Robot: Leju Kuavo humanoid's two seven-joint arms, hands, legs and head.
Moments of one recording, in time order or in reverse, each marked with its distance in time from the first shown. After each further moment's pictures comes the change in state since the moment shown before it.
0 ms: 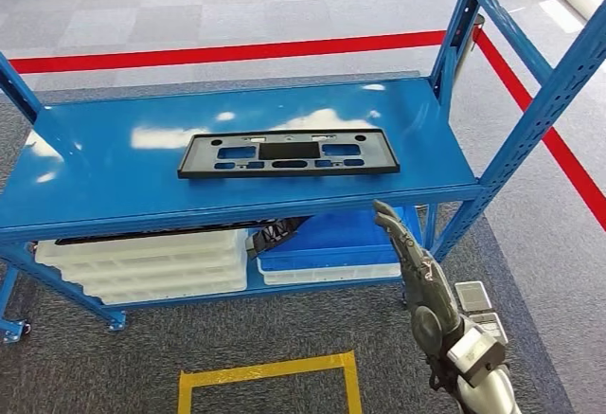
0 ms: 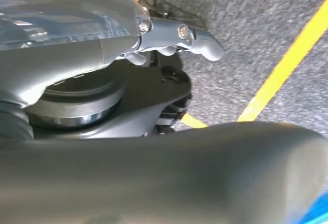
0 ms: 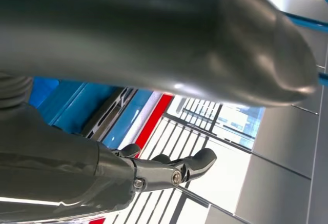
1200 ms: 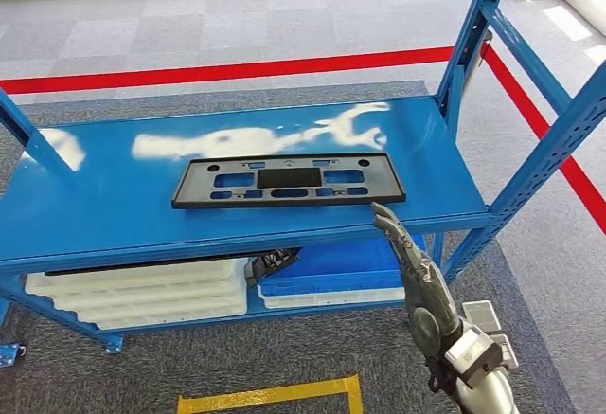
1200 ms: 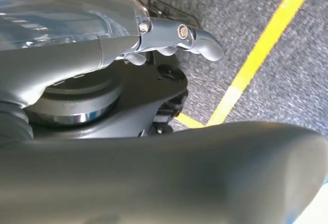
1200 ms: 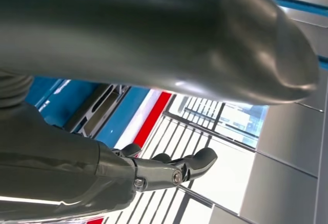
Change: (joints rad) left arm 0.000 -0.001 -0.005 0.002 -0.002 -0.002 -0.010; right arm 0.011 -0.001 0.000 0.001 0.001 -0.007 0.002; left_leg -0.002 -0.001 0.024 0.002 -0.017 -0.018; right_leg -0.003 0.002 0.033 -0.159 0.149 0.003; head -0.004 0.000
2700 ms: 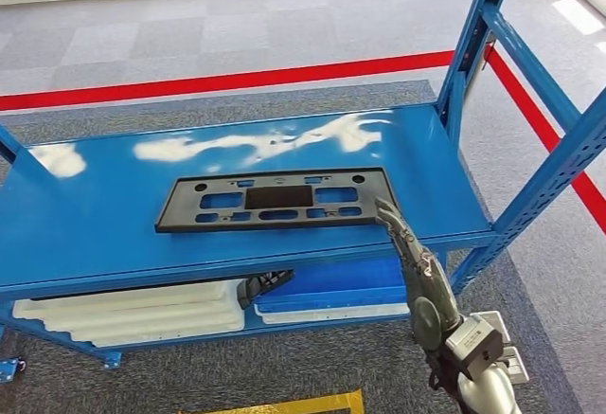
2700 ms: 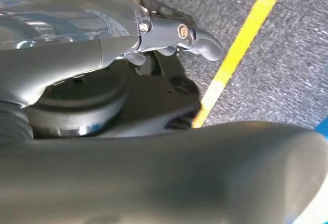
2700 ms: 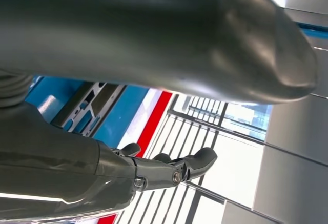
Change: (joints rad) left arm 0.001 0.003 0.000 0.000 0.005 -0.002 -0.016; right arm -0.006 0.011 0.000 -0.004 -0.025 -0.005 0.049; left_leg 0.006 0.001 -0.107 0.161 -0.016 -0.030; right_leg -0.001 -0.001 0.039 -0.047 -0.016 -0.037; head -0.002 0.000
